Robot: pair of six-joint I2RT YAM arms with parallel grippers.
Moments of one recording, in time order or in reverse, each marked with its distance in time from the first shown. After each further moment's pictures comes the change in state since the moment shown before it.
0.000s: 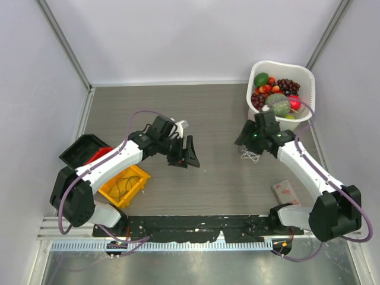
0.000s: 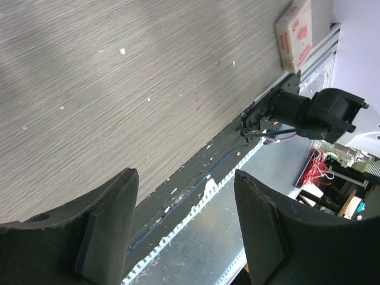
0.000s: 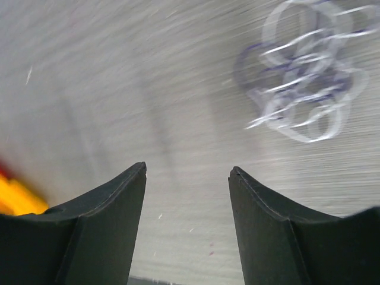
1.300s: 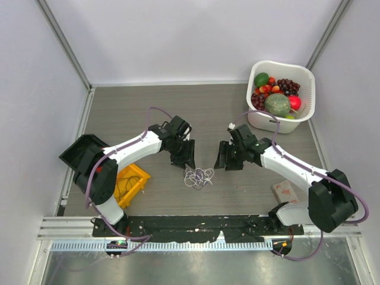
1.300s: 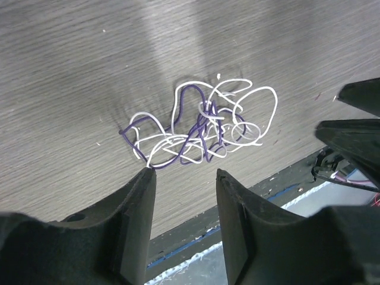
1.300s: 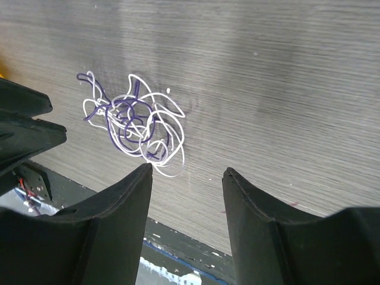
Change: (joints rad) left arm -0.062 0.284 0.164 -0.130 -0.244 0.031; right arm 0.139 0.076 -0.104 0.042 -0.193 -0.094
